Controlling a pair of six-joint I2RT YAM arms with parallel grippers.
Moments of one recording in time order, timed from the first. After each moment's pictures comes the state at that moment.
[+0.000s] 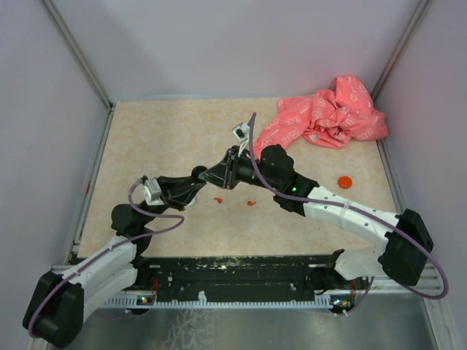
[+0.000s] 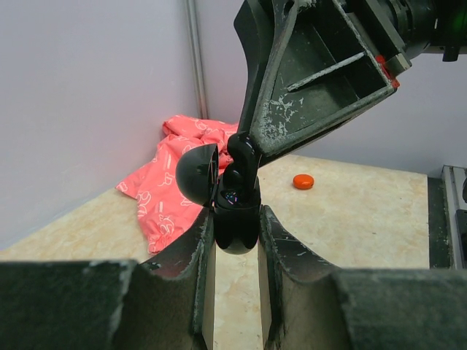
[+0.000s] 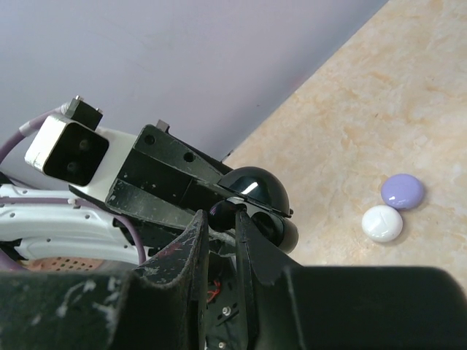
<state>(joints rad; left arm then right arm) -0.44 0.84 0.17 1.20 0.59 -0.22 0.91 1.28 0.97 0.29 -0.31 0.64</state>
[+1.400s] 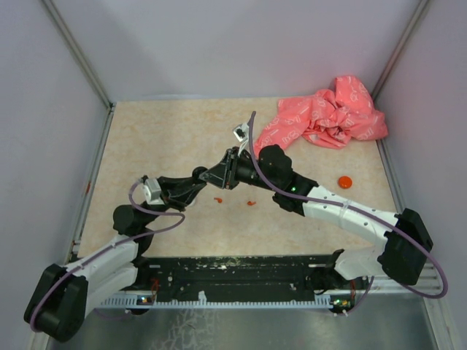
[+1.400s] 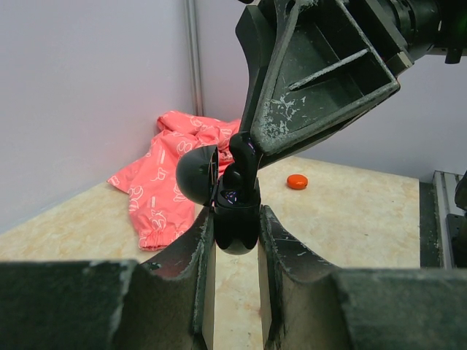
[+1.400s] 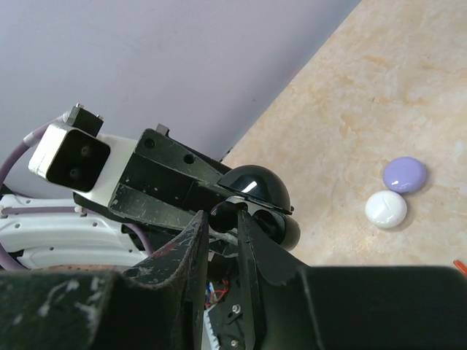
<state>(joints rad) -0.43 0.89 0.15 1.28 0.58 -0.27 0.91 1.29 0.98 0.25 -0.28 0.71</state>
